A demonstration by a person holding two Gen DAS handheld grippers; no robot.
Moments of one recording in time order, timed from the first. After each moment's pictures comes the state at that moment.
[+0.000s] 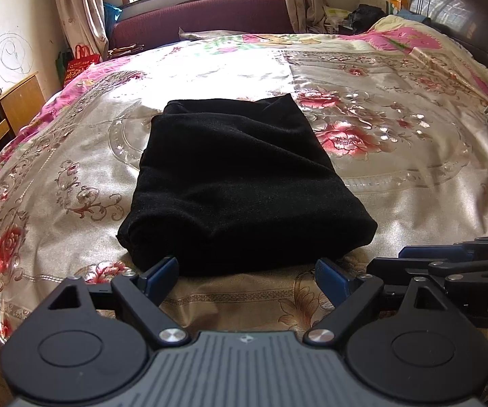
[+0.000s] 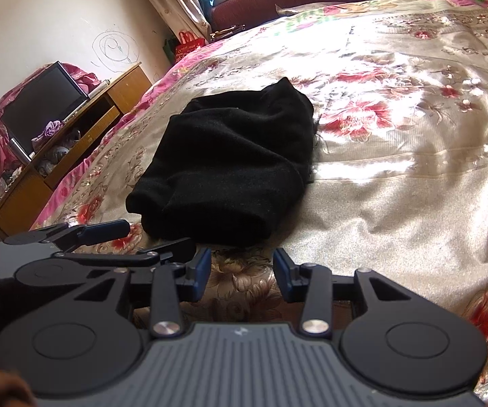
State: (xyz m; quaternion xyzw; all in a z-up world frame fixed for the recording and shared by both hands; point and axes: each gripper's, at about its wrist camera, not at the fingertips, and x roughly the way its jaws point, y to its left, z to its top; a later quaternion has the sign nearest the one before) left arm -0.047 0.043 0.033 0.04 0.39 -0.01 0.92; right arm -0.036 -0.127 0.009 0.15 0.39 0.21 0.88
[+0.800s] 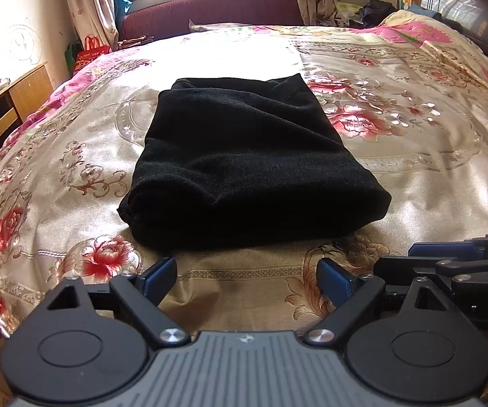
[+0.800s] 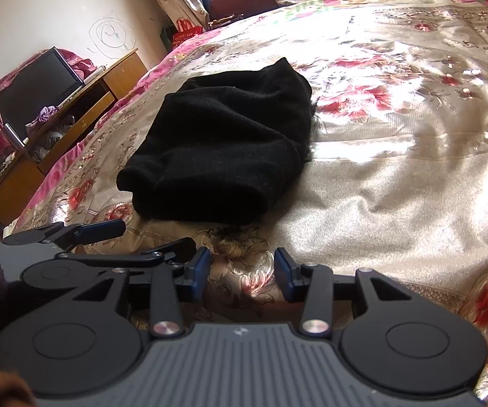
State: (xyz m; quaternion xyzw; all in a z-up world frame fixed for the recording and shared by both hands) left arm -0.054 0.045 0.014 0.04 0.39 0.00 0.92; right arm -0.040 -0.120 -0.002 0.13 0.40 0.21 0.88
